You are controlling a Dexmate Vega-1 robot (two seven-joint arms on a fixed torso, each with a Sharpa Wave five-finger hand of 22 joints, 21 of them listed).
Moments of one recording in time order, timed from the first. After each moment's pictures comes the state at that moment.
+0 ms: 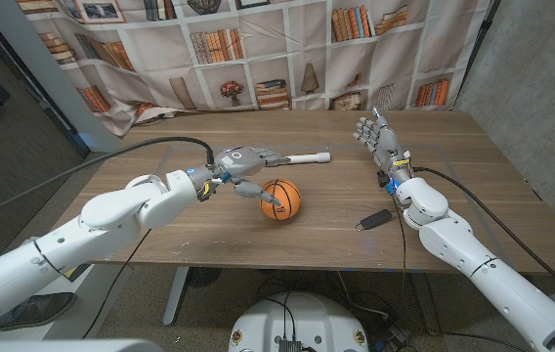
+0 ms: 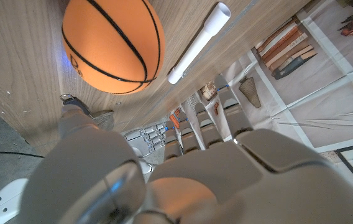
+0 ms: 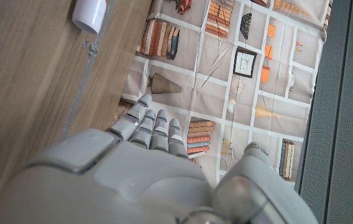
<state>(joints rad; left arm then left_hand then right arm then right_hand) 1.06 1.07 0.38 -2.15 0.78 -0.09 -0.06 0.60 -0.05 -0.12 -0.04 0.30 0.16 -0.10 0.19 0.20 0.23 -0.08 0.20 0.21 0.24 0.03 0.19 0.19 0.42 0.22 0.27 0.19 -0.99 -0.58 -0.36 -1.63 0.59 0.24 -0.11 0.19 -0.01 0.18 -0.05 0.19 0.12 0.08 0.20 0.19 0.17 0.10 0.22 0.18 0.11 0.05 0.19 0.18 0.23 -0.04 0.24 0.18</state>
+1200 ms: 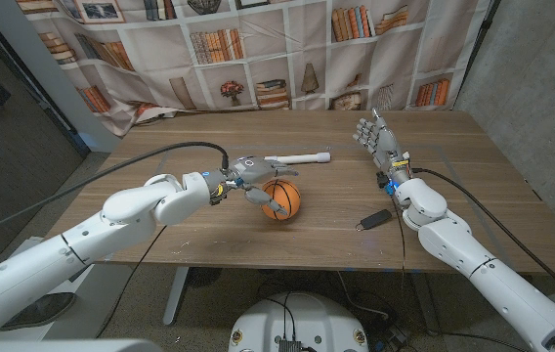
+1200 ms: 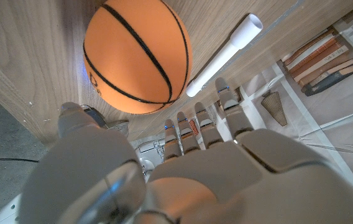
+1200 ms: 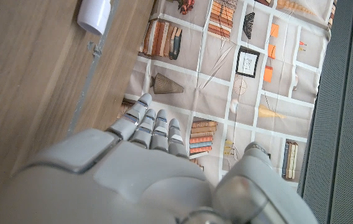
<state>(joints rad) 0.94 1.00 0.51 -2.06 0.77 -0.16 -0.14 0.62 -0.05 -0.13 -0.05 0.31 0.19 -0.10 0.21 0.20 0.24 -0.09 0.21 0.21 0.23 0.01 0.20 0.19 0.39 0.21 0.25 0.19 -0.99 -0.58 -0.36 -1.62 0.59 0.24 -0.12 0.19 -0.01 0.18 -0.06 0.19 0.12 0.08 0.20 0.19 0.17 0.10 0.22 0.18 0.11 0.05 0.19 0.18 0.23 -0.03 0.23 0.18</state>
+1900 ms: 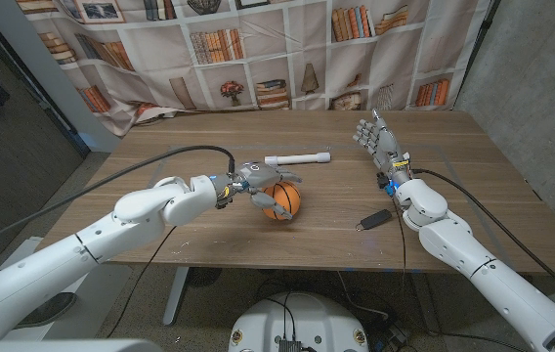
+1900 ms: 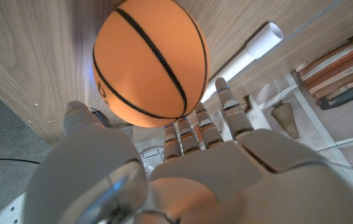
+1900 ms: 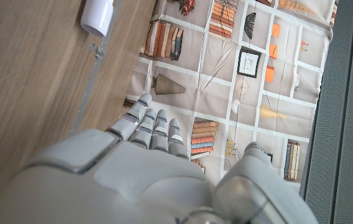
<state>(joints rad) 0.90 0.96 0.57 -2.00 0.76 -0.18 -0.16 0.63 -0.03 -0.13 -0.05 0.32 0.20 -0.10 0.21 0.20 0.25 -0.09 0.22 0.21 0.24 0.00 0.20 0.19 0.39 0.21 0.25 0.19 -1.00 -0.58 -0.36 -1.62 0.59 0.23 -0.11 0.19 -0.01 0.18 -0.06 0.19 0.12 0.08 0.20 0.19 0.17 0.10 0.22 0.18 0.12 0.06 0.19 0.18 0.24 -0.04 0.23 0.18</state>
